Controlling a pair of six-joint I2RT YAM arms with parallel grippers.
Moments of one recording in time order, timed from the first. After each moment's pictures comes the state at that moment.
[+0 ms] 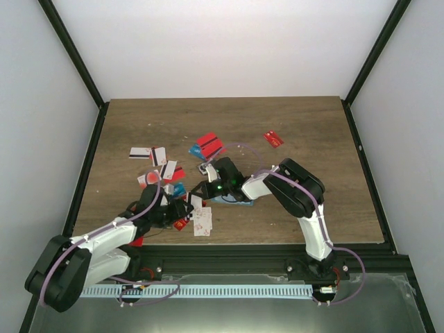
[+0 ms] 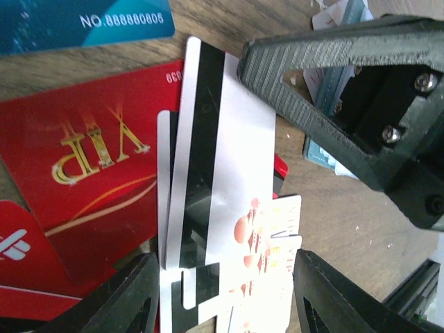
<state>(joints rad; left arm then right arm) -0.48 1.07 0.23 0.02 0.37 -0.89 0.81 2.09 1.01 0.47 -0.57 0.58</state>
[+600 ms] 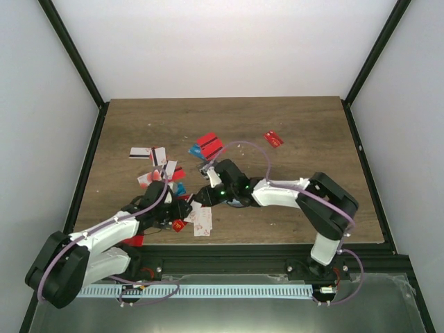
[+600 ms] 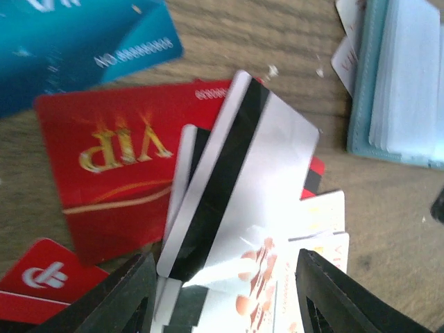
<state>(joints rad) -0.51 1.09 0.32 -0.16 0.25 -0.72 0.88 1.79 0.95 0.14 -0.47 0.53</state>
